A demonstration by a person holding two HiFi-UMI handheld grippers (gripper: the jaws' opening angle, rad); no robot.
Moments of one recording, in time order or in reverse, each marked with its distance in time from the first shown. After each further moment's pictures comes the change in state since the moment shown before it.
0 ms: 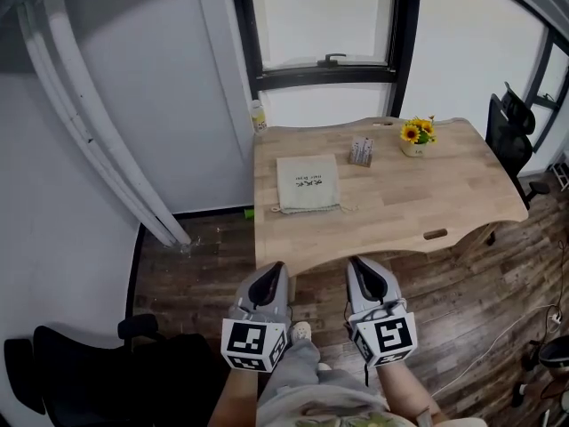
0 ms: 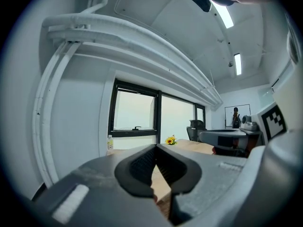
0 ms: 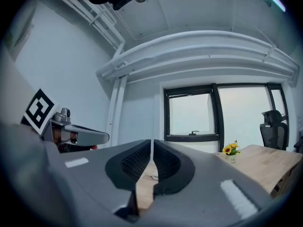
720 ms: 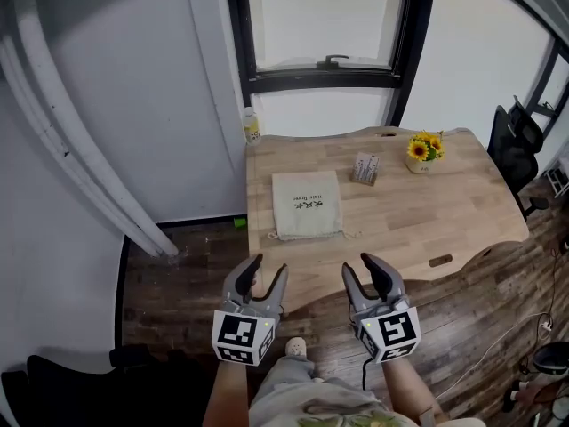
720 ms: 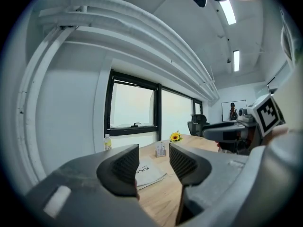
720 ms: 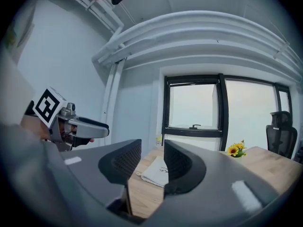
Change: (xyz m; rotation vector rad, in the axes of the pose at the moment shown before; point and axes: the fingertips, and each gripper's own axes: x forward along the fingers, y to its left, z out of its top) left arm 0.117 0.096 -0.009 0.034 0.057 -0.072; right arm 0.130 -0.047 -0.028 -0.041 0.124 0.015
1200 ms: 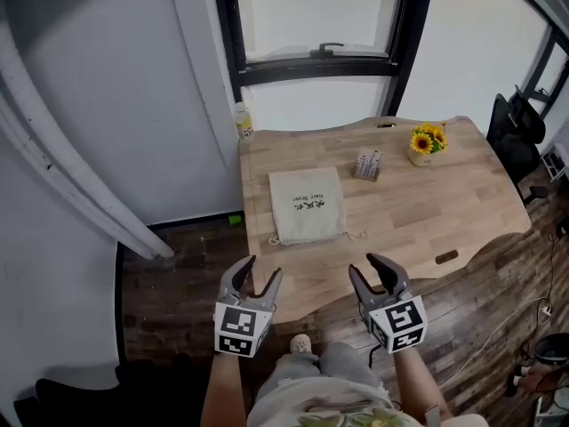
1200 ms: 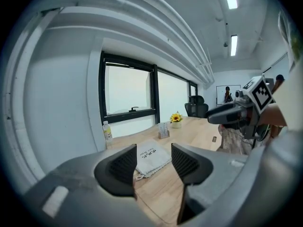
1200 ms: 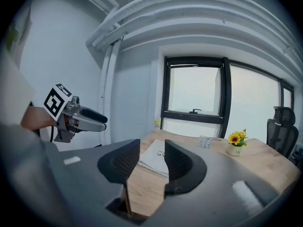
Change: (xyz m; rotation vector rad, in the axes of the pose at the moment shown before) left arm 0.047 0.061 -0.063 0.102 0.206 -0.055; right arm 0.053 -0.021 -0.051 -0.014 0.188 0.005
